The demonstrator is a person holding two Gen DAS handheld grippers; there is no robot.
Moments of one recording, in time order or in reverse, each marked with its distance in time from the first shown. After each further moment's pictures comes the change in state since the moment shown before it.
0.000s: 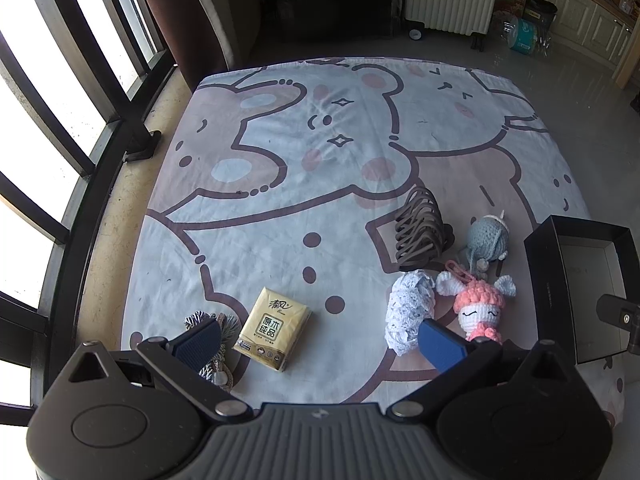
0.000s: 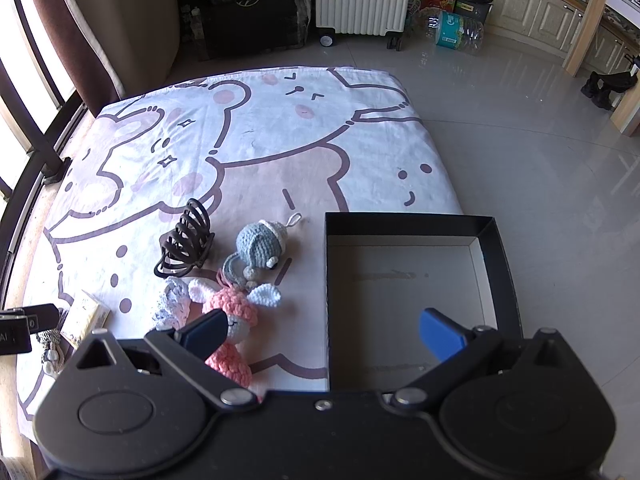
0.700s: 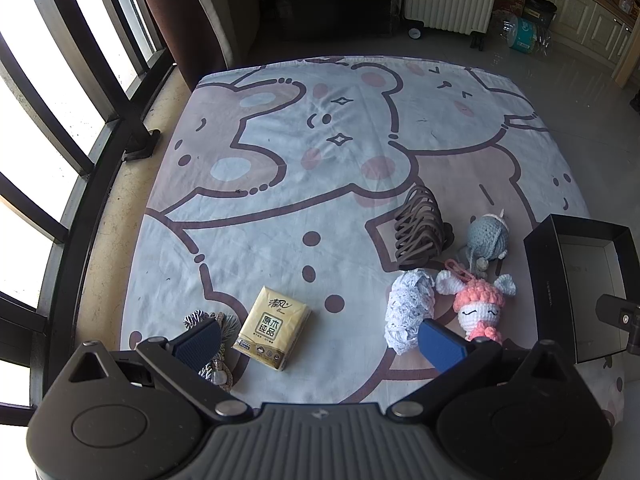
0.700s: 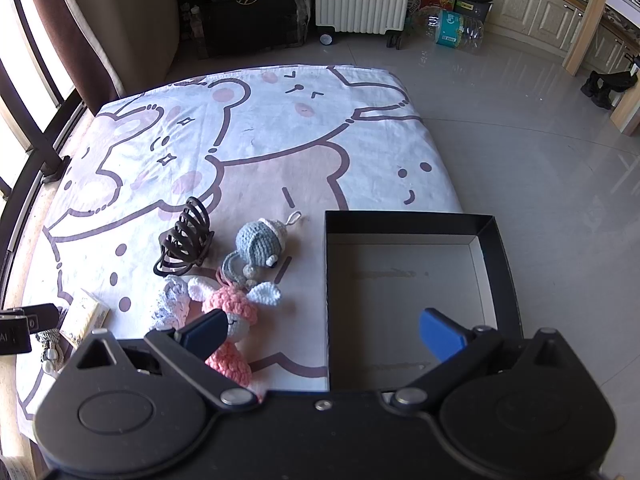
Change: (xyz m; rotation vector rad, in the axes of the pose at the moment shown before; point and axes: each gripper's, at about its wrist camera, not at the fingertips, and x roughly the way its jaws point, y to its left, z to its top) left arm 0.000 0.000 0.000 0.080 -0.004 -0.054; right arm 0.002 0.000 -0.002 -0.001 0.007 0.000
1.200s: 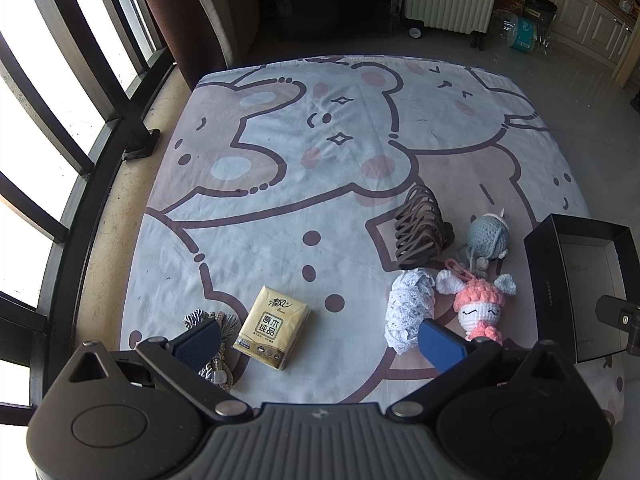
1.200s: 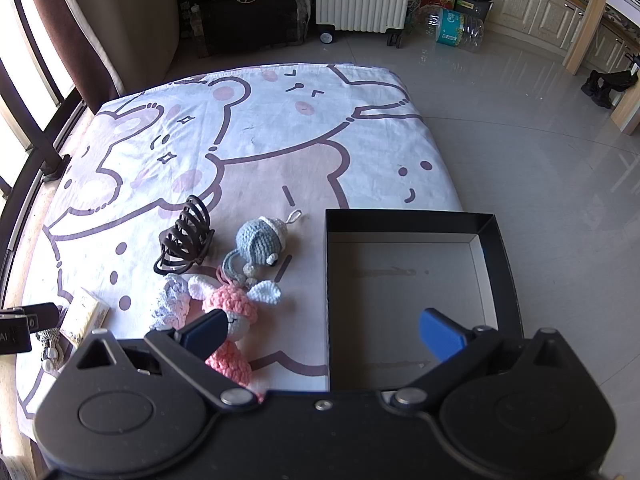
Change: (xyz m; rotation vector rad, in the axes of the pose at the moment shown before) left arm 0.000 0.000 -0.001 0.023 -0.001 -0.014; right arm 0.001 0.000 0.001 0.001 0.003 0.001
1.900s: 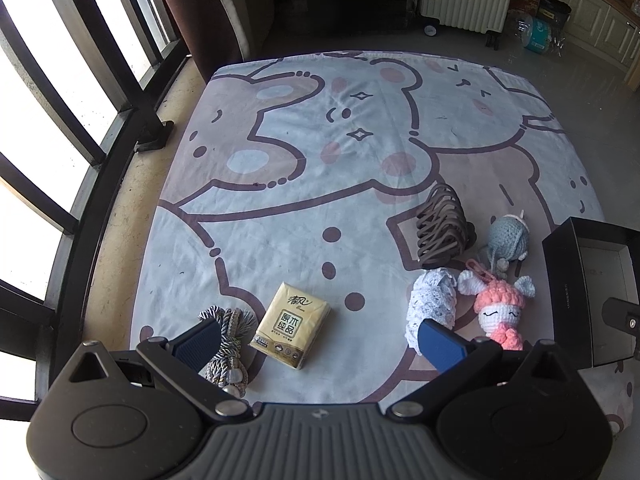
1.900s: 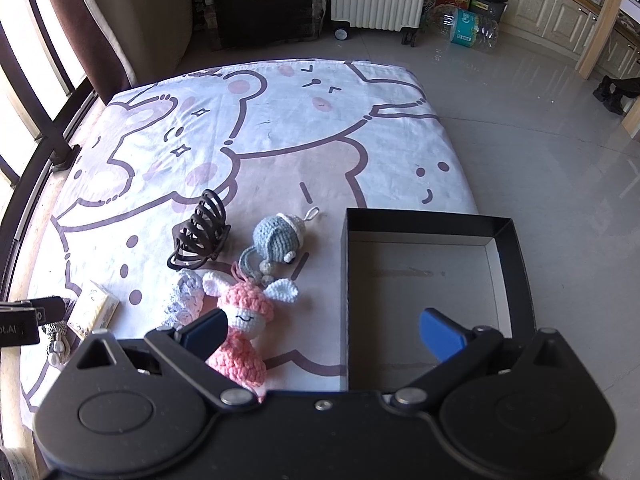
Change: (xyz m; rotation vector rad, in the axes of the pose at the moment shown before) left arm 0.008 0.017 0.002 0.021 0.021 0.003; right arm 0.002 0.016 0.002 -0.028 0.019 0.018
